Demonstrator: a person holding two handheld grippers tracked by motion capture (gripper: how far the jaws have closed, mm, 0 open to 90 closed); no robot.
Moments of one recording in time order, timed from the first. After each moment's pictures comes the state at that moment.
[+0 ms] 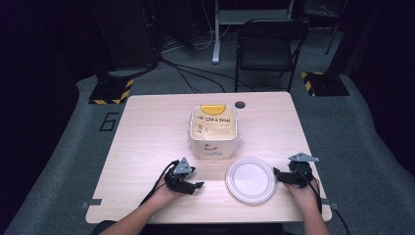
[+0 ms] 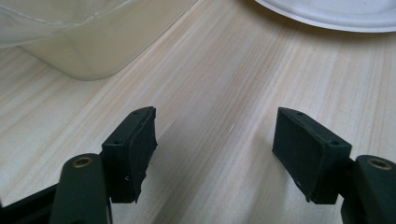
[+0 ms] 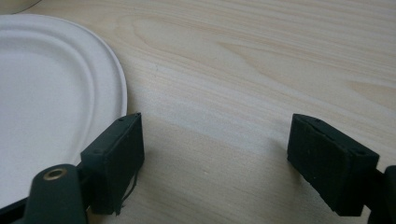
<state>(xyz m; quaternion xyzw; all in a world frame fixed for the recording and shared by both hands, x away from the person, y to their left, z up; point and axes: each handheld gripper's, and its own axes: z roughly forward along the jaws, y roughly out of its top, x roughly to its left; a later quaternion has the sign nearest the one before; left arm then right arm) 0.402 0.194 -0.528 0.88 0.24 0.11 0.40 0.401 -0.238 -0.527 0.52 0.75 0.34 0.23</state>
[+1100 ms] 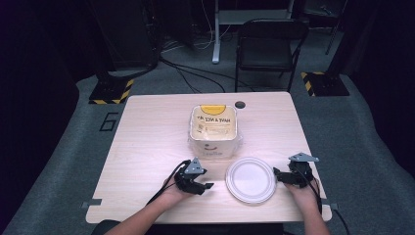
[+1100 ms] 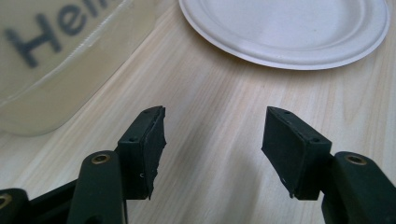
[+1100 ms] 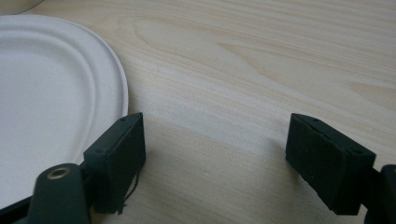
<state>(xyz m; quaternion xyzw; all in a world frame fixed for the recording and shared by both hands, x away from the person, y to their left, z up) 0.395 0.156 -0.511 0.89 0.21 0.08 0.39 0.401 -0.239 -0.527 0.52 0.75 0.34 0.23</state>
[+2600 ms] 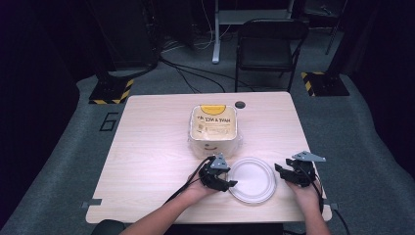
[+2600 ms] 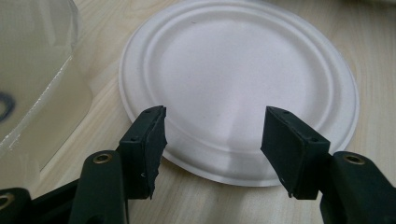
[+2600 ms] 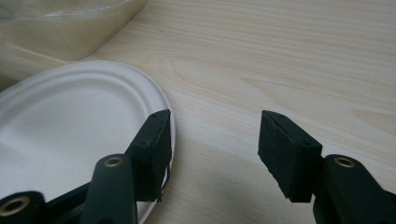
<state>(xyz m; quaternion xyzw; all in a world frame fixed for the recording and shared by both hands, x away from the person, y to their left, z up) 0.406 0.084 -0.503 0.89 0.20 0.05 0.41 0.388 -0.236 -0.500 0.51 0.74 0.40 0.21</state>
